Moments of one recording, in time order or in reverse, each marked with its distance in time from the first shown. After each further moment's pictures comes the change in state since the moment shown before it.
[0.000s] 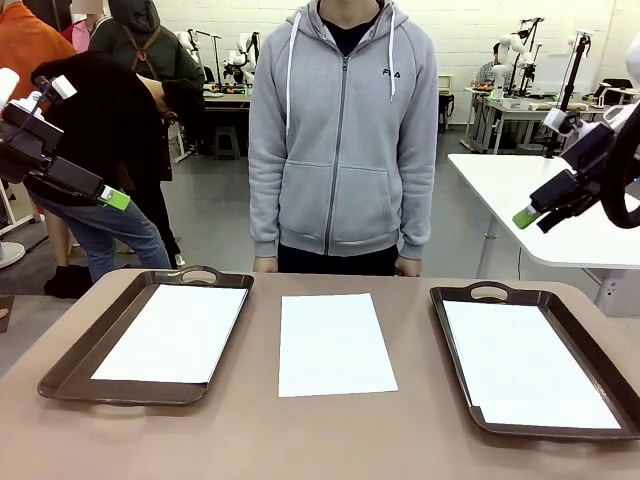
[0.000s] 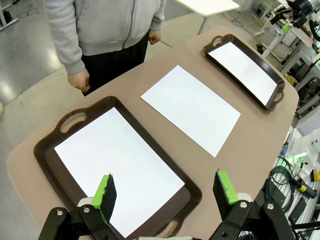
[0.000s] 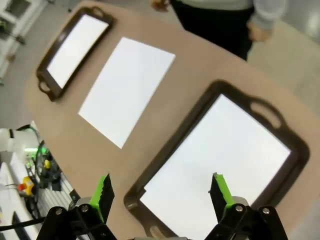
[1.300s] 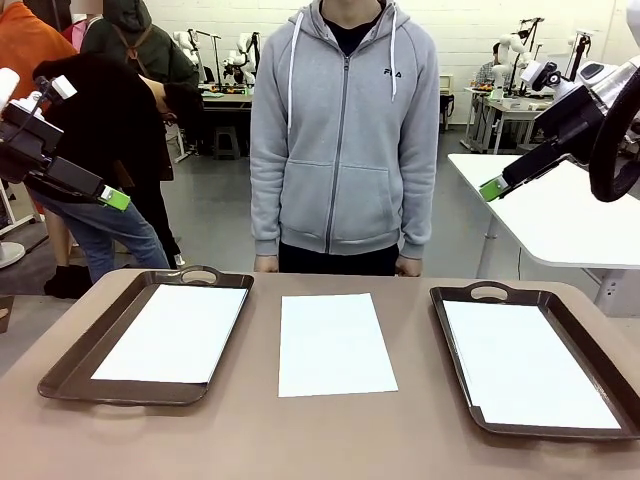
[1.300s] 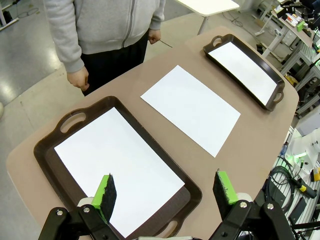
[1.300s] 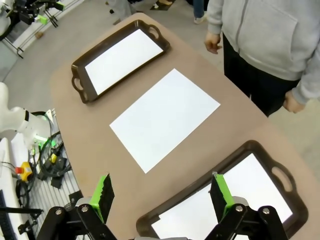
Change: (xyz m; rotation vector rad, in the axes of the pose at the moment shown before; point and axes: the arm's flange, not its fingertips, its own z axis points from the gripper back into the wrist) left arm 0.000 0.000 0.000 0.000 0.000 0.000; right arm 0.022 0.063 0.006 0.094 -0.117 0.247
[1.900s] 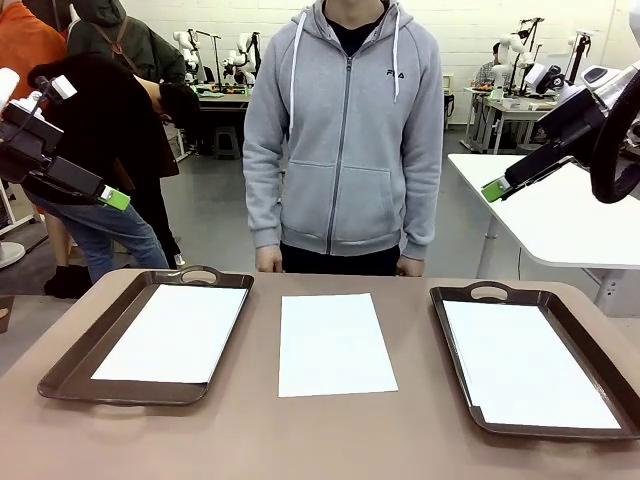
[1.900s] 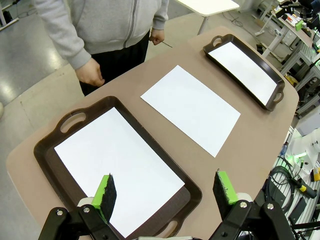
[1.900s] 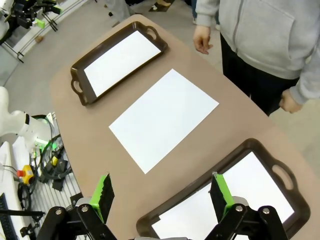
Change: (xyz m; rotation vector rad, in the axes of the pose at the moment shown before) left arm 0.000 0.000 0.000 0.000 0.000 0.000; right arm -0.004 -0.006 0.000 0.003 -0.006 -0.020
